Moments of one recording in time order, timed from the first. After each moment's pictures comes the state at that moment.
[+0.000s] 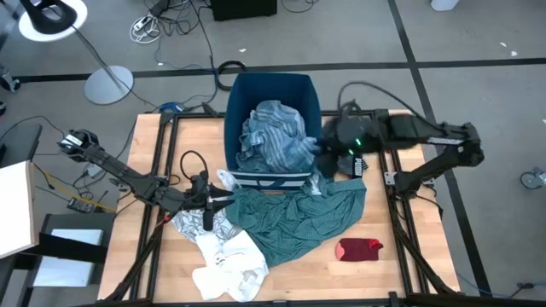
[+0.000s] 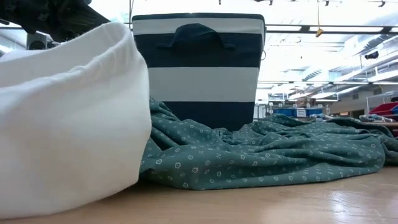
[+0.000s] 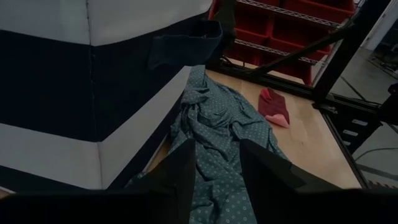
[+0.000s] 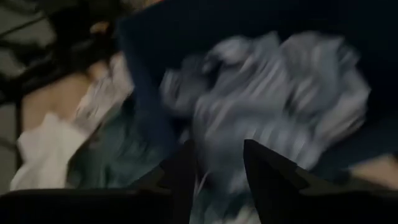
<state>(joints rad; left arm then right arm) -0.50 0.90 0.35 0.29 -0.64 -0.42 0.06 1.31 1.58 -0.99 0.31 0.45</state>
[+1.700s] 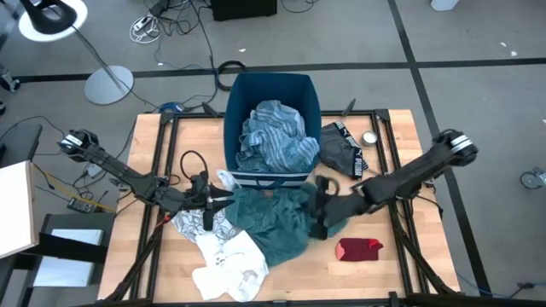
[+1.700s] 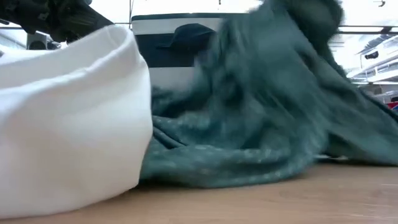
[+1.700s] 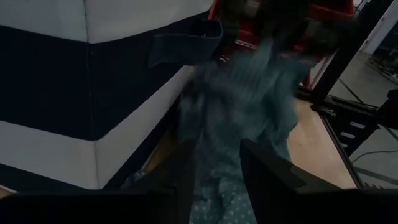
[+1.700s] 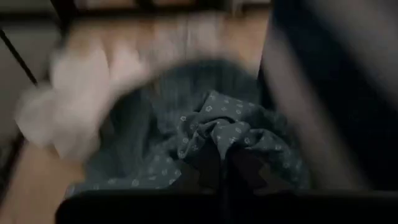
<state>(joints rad) -0.50 0.90 0.36 0.29 -0.64 -0.45 0.44 1.39 1.00 -0.25 0.49 0.33</state>
